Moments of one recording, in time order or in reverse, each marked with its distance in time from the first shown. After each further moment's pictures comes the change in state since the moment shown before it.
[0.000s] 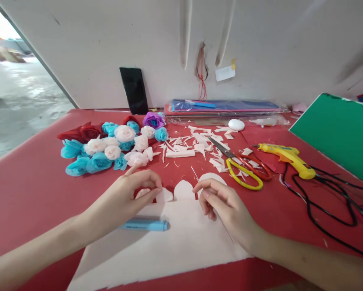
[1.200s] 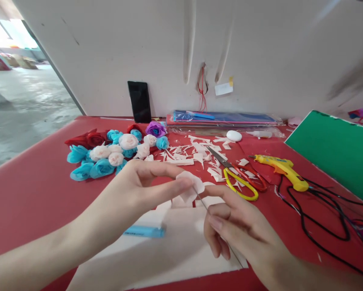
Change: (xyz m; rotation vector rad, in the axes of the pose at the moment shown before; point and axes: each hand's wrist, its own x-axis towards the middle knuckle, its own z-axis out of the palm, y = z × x) left_hand 0.031 0.075 -0.028 -0.725 0.008 -0.336; right_hand -0.033 -0.049 -0.002 0.100 -0.178 -0.005
